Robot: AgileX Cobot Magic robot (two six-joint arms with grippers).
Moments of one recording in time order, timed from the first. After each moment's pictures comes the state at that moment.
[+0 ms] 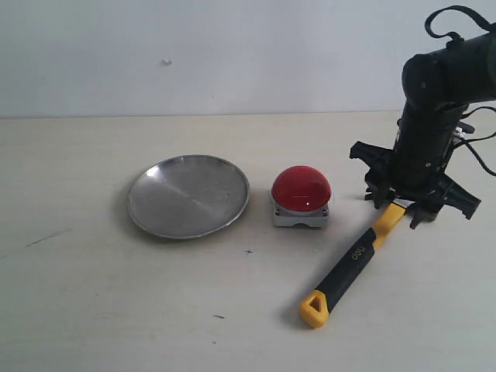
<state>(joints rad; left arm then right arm) 0.09 0.03 0.00 0.17 0.02 -0.13 0.09 2.01 -1.31 -0.12 0.86 1.10</state>
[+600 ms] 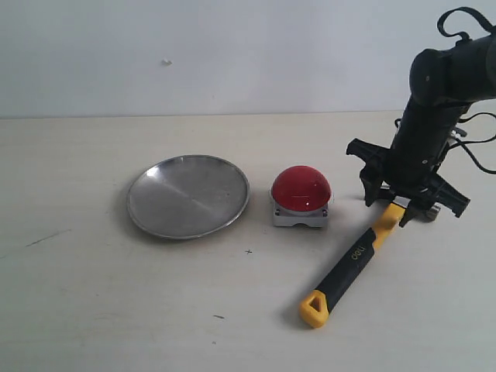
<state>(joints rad) 0.09 0.03 0.00 0.17 0.02 -0.13 0.04 2.08 -1.38 0.02 0.86 0.96</state>
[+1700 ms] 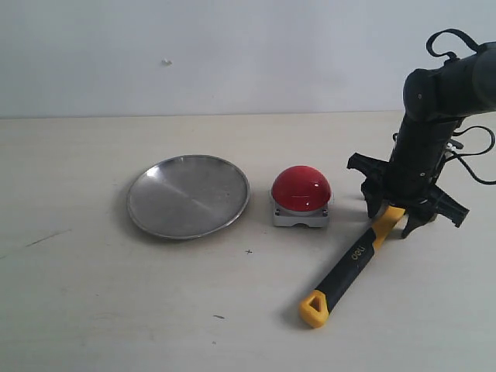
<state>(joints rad) 0.09 0.03 0.00 0.17 0.02 -0.13 0.04 2.13 -1.38 -0.01 0.84 0.97</state>
